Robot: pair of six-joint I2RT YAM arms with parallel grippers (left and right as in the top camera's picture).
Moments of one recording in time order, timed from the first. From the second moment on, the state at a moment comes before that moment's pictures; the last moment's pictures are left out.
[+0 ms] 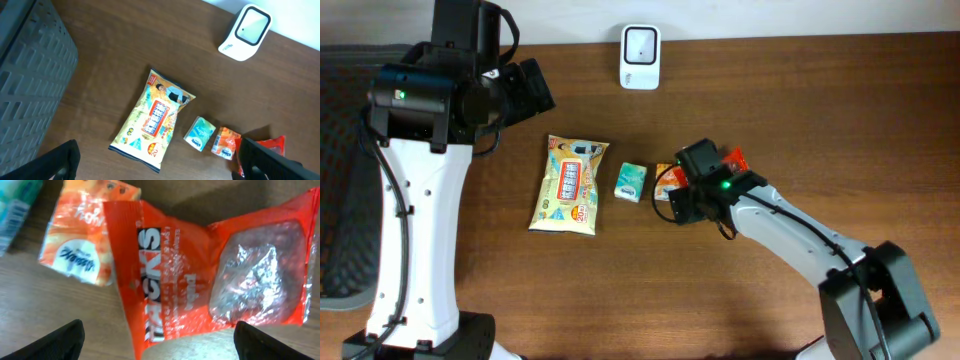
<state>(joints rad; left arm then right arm) -0.17 1.72 2.21 -1.48 -0.13 -0.51 0.50 1.69 1.04 -0.55 0.18 0.20</state>
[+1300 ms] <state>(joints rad) -0.17 1.72 2.21 -1.48 -0.13 -0.51 -0.23 1.92 1.18 -0.55 -1.16 0.32</state>
